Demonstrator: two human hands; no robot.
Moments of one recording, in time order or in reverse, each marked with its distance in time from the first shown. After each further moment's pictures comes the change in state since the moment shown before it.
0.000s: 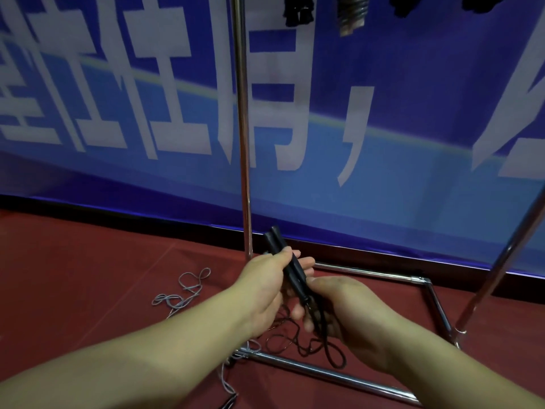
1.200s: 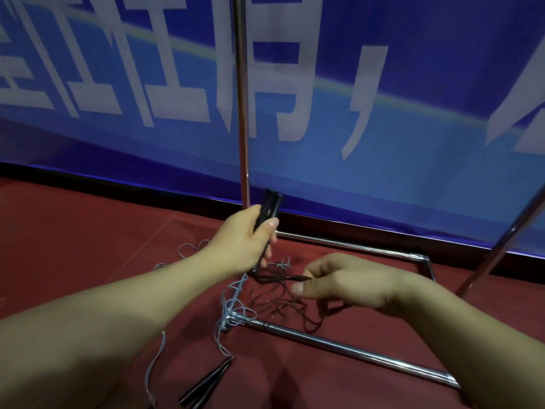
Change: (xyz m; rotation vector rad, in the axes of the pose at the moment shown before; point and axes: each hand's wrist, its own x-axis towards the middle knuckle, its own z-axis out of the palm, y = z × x) left_hand 0.029 0.008 -0.049 0.893 -0.026 0.492; right_hand 0.009 -0.002 -0.031 -0.630 -0.300 -0.013
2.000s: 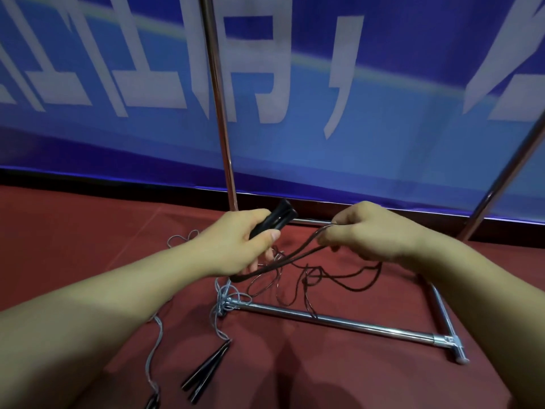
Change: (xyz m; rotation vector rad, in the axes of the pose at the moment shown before) left_hand -0.021 0.013 -0.002 0.234 -0.346 0.097; right_hand -0.024 0.008 -0.035 -0.162 0.440 0.040
